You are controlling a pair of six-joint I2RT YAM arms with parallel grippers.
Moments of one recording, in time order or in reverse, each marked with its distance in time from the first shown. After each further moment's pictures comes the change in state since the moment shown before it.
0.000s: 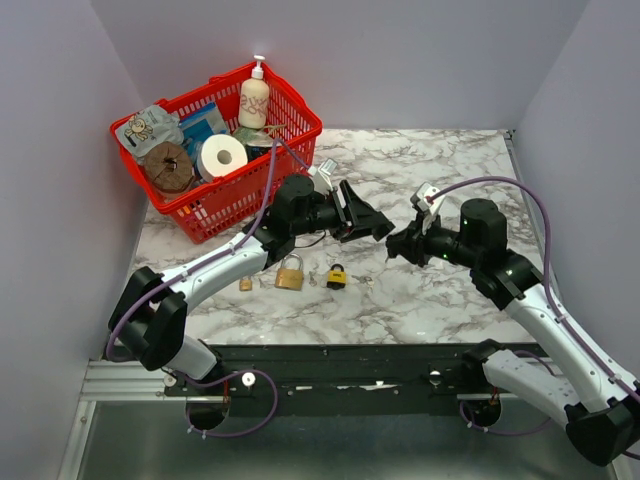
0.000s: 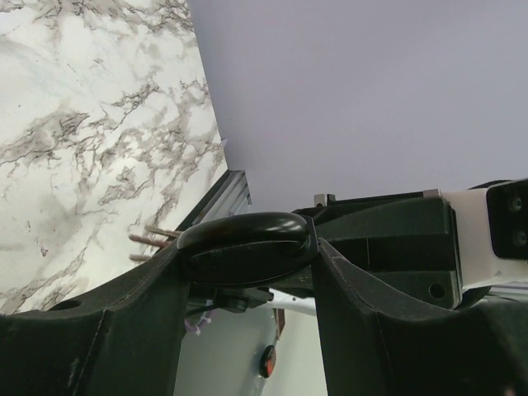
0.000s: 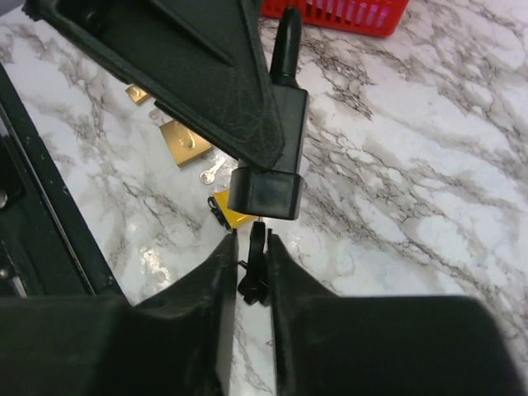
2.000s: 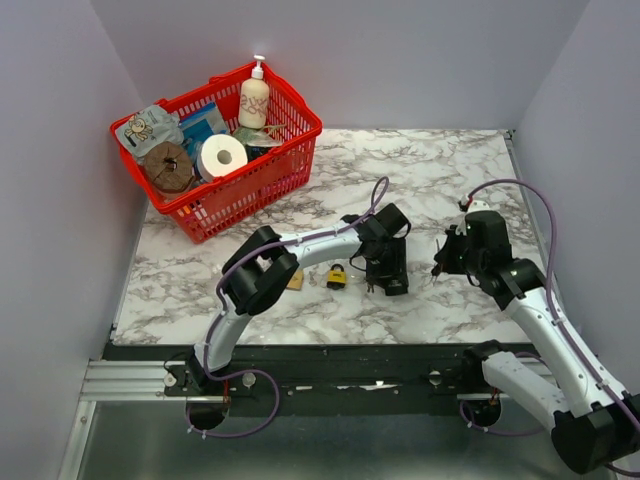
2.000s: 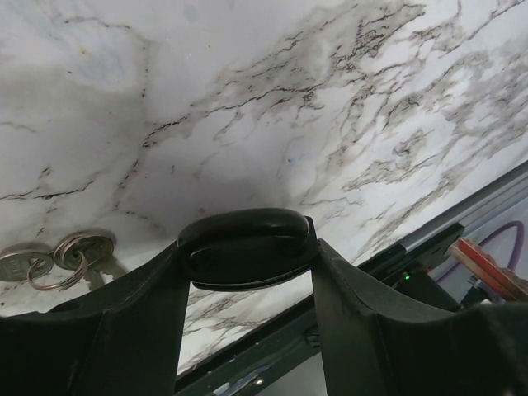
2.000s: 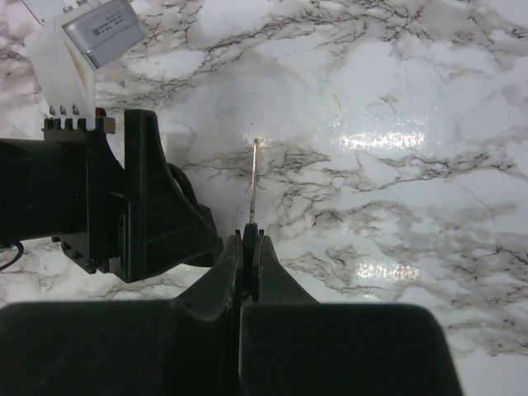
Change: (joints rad) left arm -0.239 0.681 0.598 -0.787 -0.233 0.295; right arm -0.175 -0.030 -0.075 -0.313 0.536 0.427
